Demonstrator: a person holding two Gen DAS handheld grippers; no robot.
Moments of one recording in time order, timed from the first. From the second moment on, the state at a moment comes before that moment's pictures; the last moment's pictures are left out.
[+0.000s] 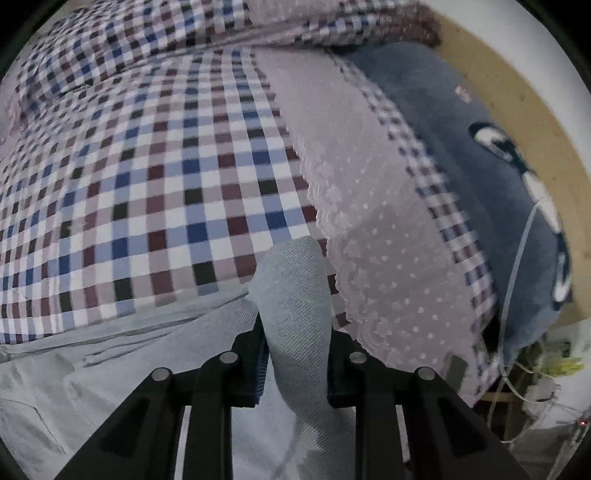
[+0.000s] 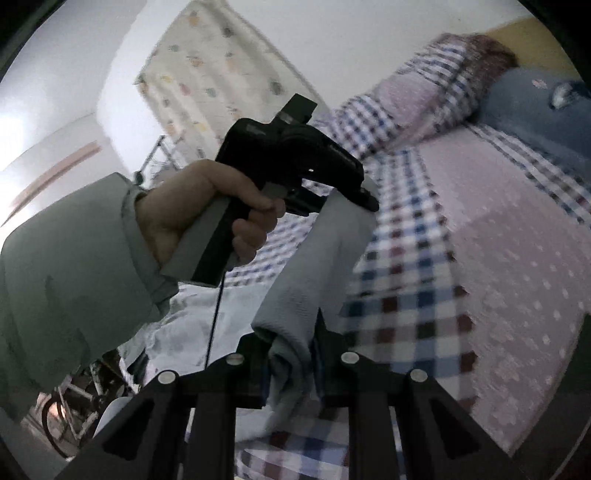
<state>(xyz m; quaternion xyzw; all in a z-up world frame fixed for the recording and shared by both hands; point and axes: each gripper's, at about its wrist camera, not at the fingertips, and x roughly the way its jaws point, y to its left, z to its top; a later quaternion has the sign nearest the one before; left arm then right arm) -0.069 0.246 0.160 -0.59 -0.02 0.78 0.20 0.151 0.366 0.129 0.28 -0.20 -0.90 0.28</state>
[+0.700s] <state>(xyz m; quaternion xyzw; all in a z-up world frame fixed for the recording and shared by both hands) -0.026 0.080 0.249 -0.55 -0.13 0.79 0.26 0.254 0.249 0.143 0.19 -0.08 -0.95 0.22</state>
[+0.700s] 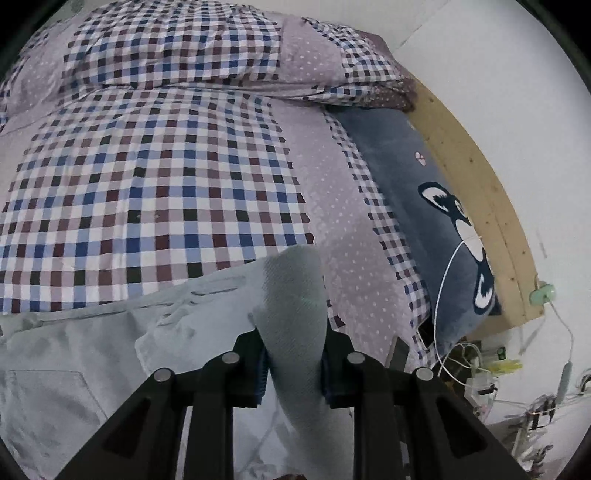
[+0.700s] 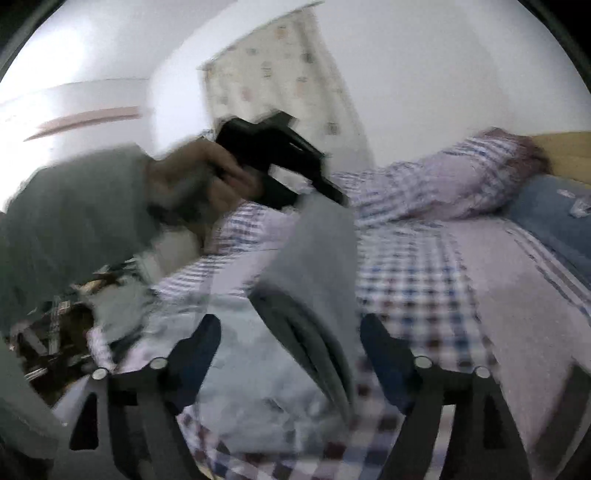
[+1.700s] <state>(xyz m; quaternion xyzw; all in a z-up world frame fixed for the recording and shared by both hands) 0.040 0.183 0.133 -0.62 -0.07 0.73 0.28 0.198 0.238 0.127 0.24 0.01 -0.96 0.13</state>
